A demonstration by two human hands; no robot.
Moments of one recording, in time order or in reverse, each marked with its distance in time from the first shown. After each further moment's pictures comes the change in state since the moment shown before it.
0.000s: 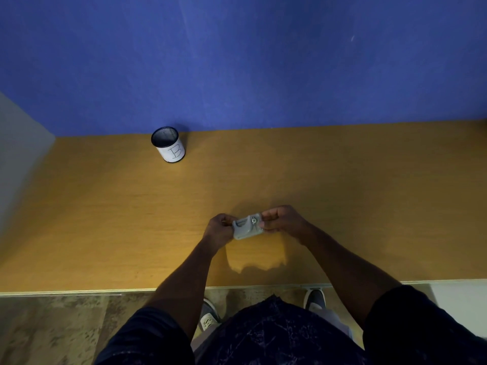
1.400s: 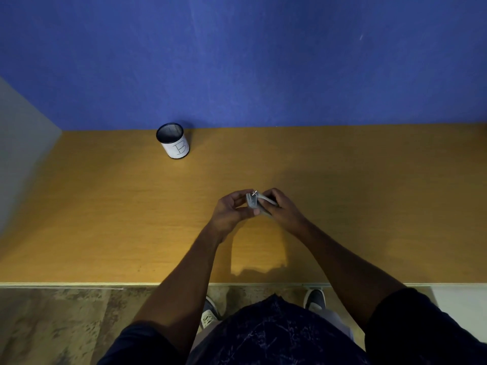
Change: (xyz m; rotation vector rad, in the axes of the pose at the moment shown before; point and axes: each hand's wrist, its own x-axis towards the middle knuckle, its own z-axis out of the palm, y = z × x) left_hand -0.021 0.046 0.005 -0.319 -0.249 0.307; right_hand 0.008 -0.019 0.015 -0.273 0.217 -0.323
